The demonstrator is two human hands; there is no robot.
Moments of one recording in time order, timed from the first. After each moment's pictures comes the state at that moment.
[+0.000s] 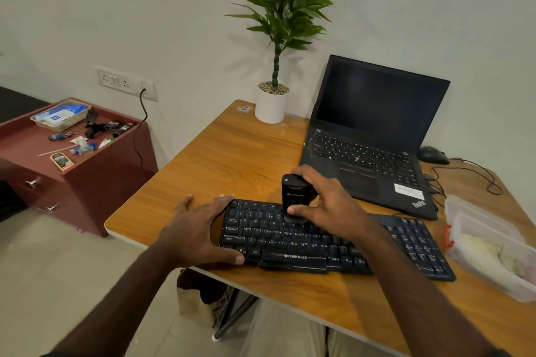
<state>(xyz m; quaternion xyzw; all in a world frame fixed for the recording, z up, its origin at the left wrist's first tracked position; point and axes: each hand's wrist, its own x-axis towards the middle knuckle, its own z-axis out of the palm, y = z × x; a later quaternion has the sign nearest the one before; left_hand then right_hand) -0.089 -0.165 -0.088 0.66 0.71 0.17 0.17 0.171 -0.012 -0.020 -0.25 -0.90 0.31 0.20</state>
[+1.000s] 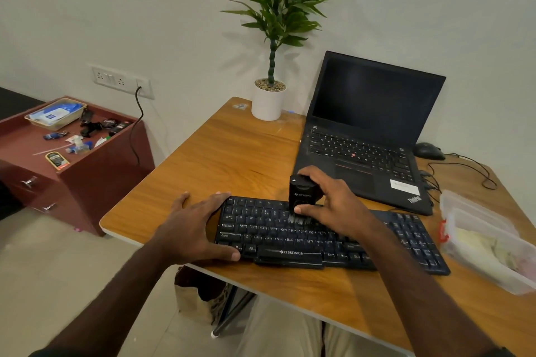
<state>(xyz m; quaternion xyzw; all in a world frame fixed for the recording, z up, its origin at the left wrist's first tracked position) -0.090 -0.164 -0.089 0.66 0.71 0.16 0.16 0.187 -0.010 -0.021 -0.27 -0.89 0.31 0.20</state>
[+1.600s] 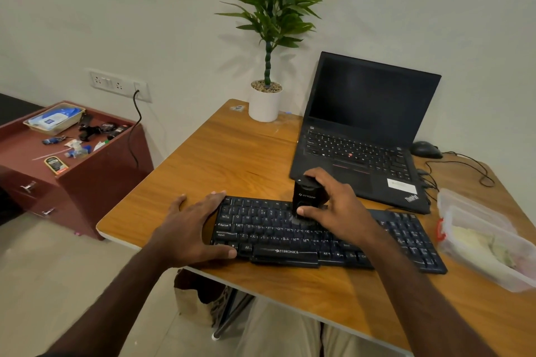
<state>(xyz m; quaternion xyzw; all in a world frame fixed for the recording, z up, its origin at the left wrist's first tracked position) -0.088 -0.166 -0.091 0.68 0.70 0.18 0.14 0.199 -0.014 -0.026 -0.31 -0.86 0.33 0.24</state>
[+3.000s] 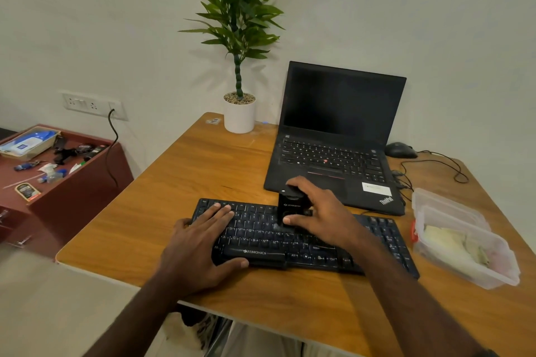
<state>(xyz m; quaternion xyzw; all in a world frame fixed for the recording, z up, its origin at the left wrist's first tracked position) -0.020 -0.134 -0.094 0.69 0.70 0.17 0.00 0.229 0.012 -0.028 -0.31 -0.87 0.32 0.21</state>
